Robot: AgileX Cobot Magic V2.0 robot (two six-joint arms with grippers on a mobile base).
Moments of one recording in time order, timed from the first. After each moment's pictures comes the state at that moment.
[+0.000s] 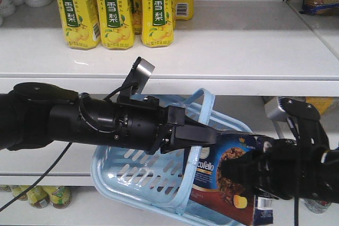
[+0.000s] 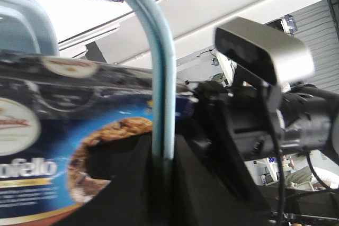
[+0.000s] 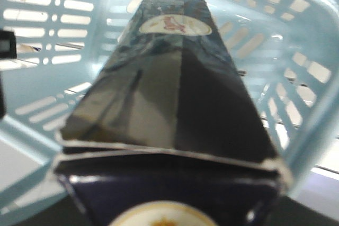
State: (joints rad) left arm -0.55 1.56 -1.01 -1.61 0.89 0.88; right arm 0.37 1.05 -0.63 0.68 0.56 -0.23
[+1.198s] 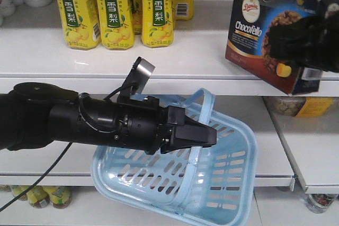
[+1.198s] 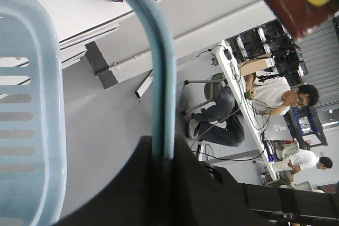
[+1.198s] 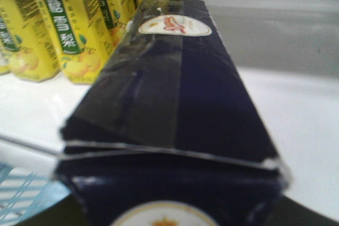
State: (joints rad) left arm -0.55 1.56 -1.01 -1.61 0.89 0.88; right arm 0.37 1.06 -1.12 -0.07 0.51 0.17
